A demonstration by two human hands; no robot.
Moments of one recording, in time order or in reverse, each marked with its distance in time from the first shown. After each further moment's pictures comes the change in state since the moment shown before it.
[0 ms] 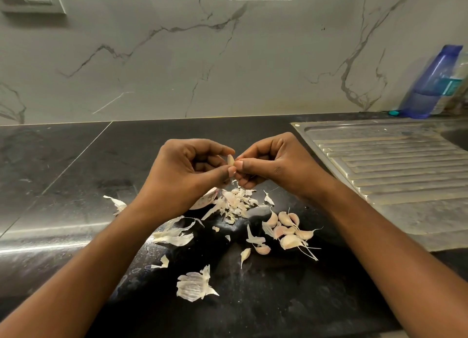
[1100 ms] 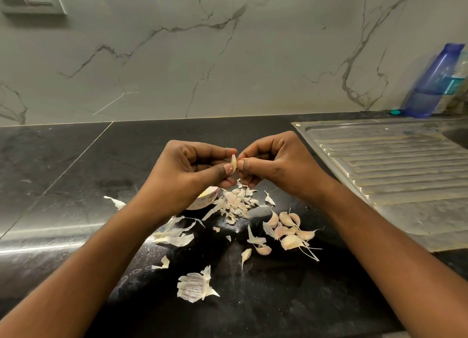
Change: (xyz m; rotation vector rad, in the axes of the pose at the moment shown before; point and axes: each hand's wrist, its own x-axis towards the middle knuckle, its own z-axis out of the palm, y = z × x) left_hand 0.001 0.006 0.001 -0.204 -0.061 -0.120; right_hand 0.001 0.002 0.002 -0.120 0.061 -0.089
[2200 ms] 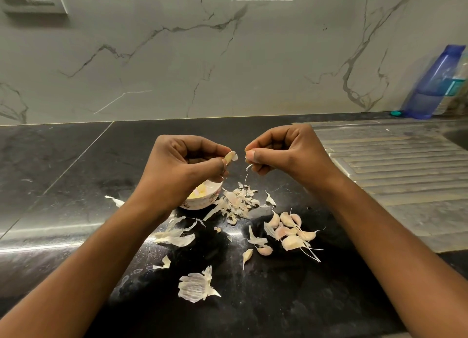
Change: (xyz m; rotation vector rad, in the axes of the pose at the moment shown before) left_hand 0.000 0.004 -0.004 0.106 0.157 -0.017; right_hand 0.000 -0.002 -0.012 0.005 0.125 0.006
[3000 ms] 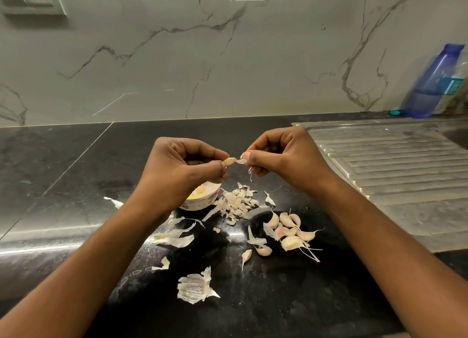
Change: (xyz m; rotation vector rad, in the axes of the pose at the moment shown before) left_hand 0.001 -0.002 -0.001 0.004 -0.002 -0.045; right_hand 0.003 0.006 0.004 -0.105 0.021 -0.004
